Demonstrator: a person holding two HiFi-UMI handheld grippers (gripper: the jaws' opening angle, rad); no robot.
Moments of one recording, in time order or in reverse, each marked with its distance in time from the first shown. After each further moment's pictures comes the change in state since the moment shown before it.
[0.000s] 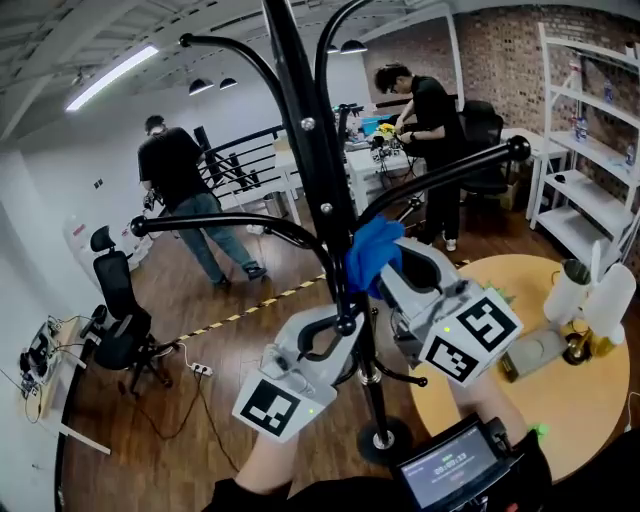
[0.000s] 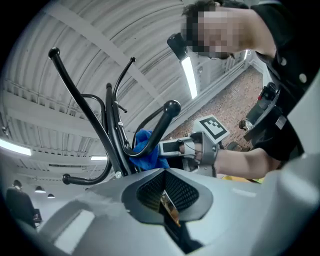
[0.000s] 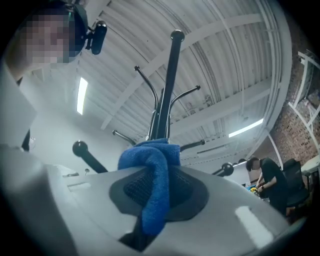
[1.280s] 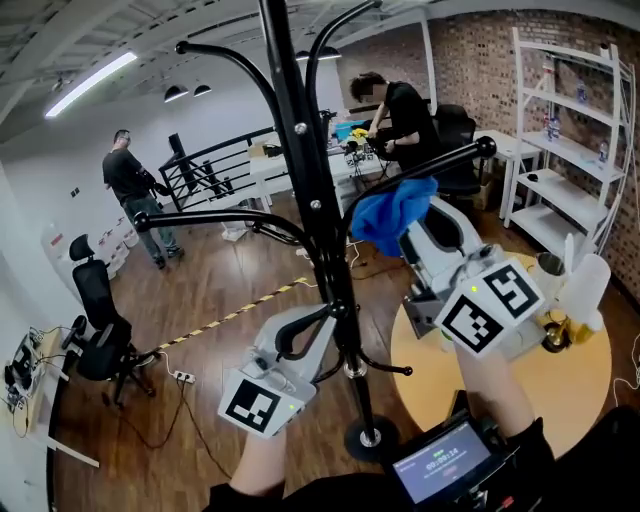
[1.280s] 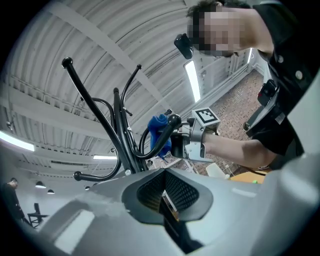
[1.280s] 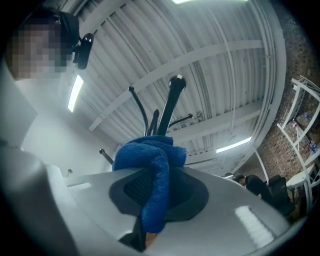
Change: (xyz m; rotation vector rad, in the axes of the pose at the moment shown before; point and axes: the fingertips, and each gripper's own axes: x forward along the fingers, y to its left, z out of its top) left arm -0.027 0.002 0.002 -0.023 -0.028 0.020; right arm -0.021 -0.017 0.077 -0.083 -0.103 -0.141
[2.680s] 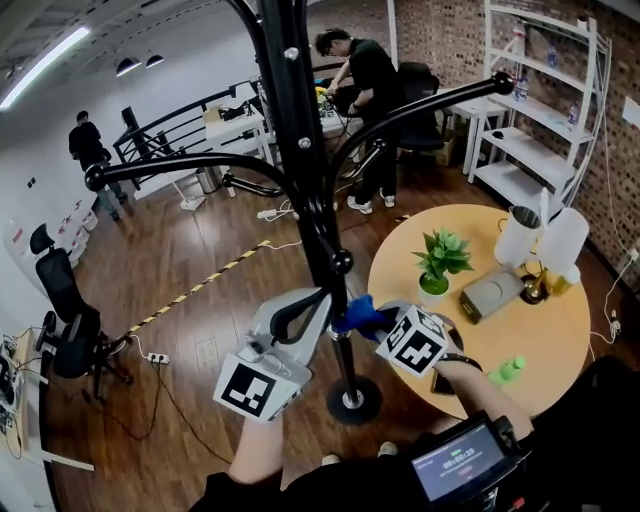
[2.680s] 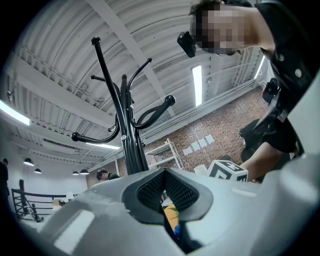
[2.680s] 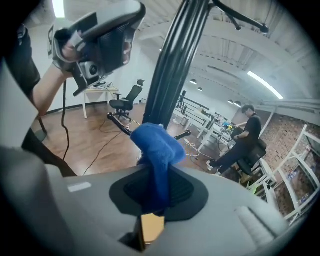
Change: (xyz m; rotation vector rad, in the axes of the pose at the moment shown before) left arm -0.020 -0.017 -0.050 -0.155 0.024 -0.090; right arm -0.184 0.039 -0.346 -0.257 1.324 0.098
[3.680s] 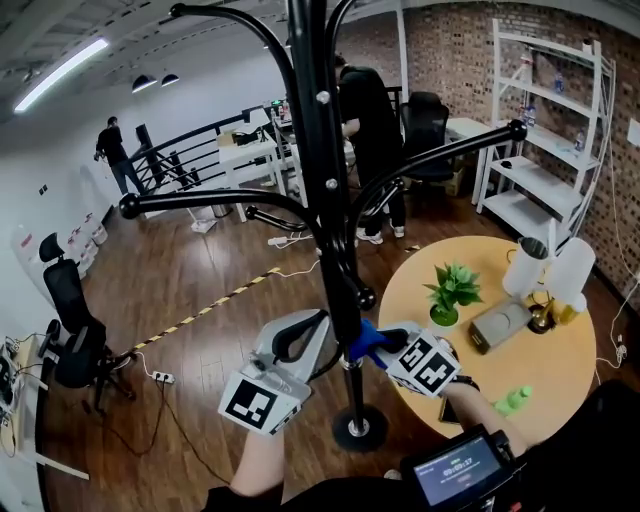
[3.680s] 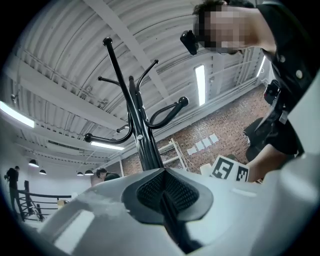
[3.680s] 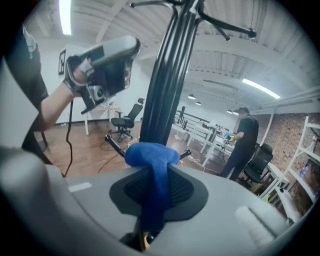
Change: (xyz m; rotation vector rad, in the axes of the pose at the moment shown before) left arm -0.009 0.031 -0.006 0.033 0.015 0.032; right arm 0.001 -0.010 0.039 0.035 -0.209 0.030
